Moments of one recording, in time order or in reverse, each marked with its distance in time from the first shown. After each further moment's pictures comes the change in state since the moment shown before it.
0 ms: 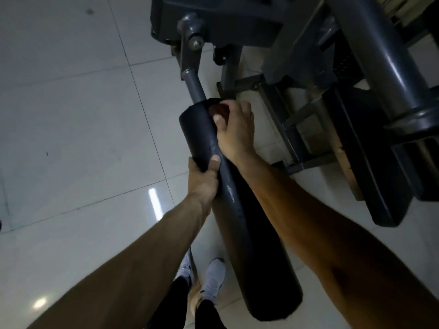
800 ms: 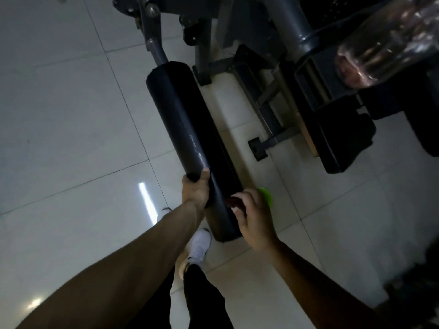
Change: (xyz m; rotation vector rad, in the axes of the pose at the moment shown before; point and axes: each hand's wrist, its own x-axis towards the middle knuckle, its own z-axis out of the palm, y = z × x) left_hand -0.142 -0.105 0.018 0.072 0.025 -0.210; right_hand -0.327 0.143 -0.127 -0.080 -0.217 -0.063
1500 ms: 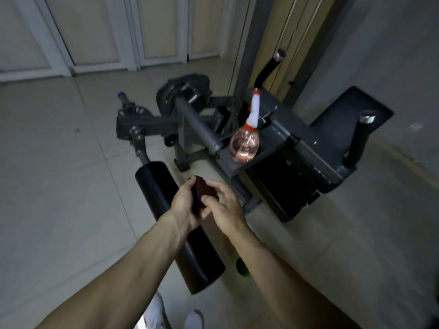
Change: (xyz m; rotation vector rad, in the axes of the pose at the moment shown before) left_hand -0.200 0.133 0.044 -0.347 -0.411 0.028; right_hand 0.038 -0.153 -0.200 0.744 0.197 0.191
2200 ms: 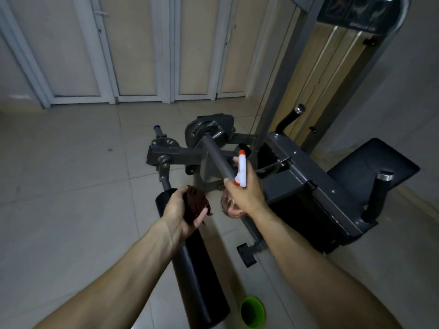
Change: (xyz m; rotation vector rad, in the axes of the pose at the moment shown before) left_hand -0.030 0.069 -0.007 -0.135 0.049 0.114; right_hand 0.090 -0.096 -0.018 -0.335 0.066 -0.204
